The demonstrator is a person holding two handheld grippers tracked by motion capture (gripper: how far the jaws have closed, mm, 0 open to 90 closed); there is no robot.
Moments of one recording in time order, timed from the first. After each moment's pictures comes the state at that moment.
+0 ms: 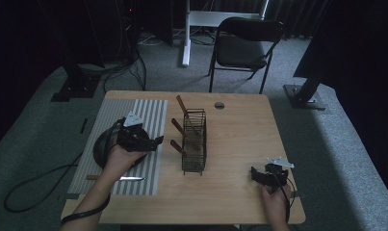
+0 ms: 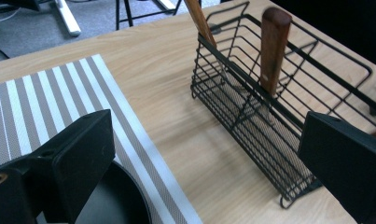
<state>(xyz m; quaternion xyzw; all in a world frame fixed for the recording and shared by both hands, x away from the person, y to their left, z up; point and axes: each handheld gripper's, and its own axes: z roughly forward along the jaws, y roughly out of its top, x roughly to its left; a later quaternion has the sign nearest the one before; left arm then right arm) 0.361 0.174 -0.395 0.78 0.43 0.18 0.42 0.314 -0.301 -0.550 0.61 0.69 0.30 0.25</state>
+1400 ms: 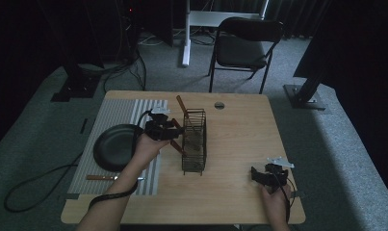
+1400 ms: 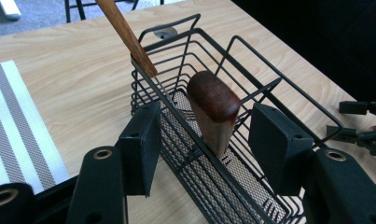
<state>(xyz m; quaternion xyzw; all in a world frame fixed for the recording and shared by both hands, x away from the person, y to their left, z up) 0.404 0.110 -0.406 0.79 0.42 0.10 0.44 0.314 -0.301 -0.550 0.61 0.69 0.30 0.26</state>
